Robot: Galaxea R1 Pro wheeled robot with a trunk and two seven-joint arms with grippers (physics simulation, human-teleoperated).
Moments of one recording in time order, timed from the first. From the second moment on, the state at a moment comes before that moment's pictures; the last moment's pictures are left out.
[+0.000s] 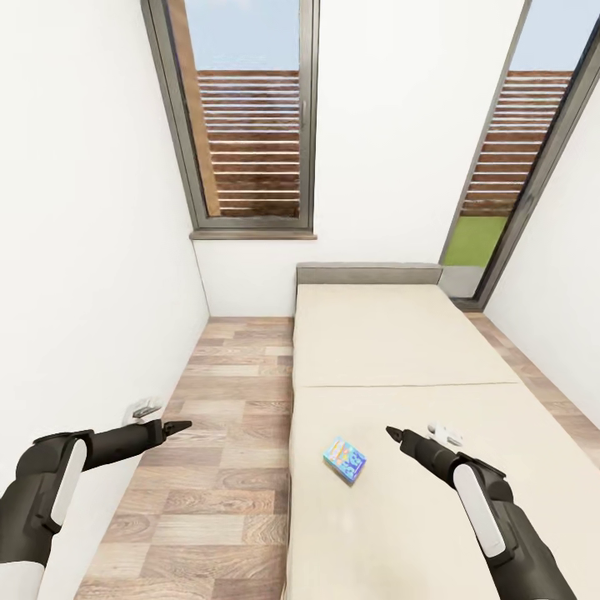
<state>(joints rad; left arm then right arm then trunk) -0.48 0.21 0.32 -1.23 0.11 0.97 -0.70 -0.38 -0.07 -0.13 -1.22 -0.53 0.63 0.00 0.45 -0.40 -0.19</state>
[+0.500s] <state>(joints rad) -0.48 0.21 0.32 -1.23 0.11 0.97 -0.70 -0.39 -0.05 -0.12 -1.22 -0.53 0.61 0.00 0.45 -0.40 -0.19</state>
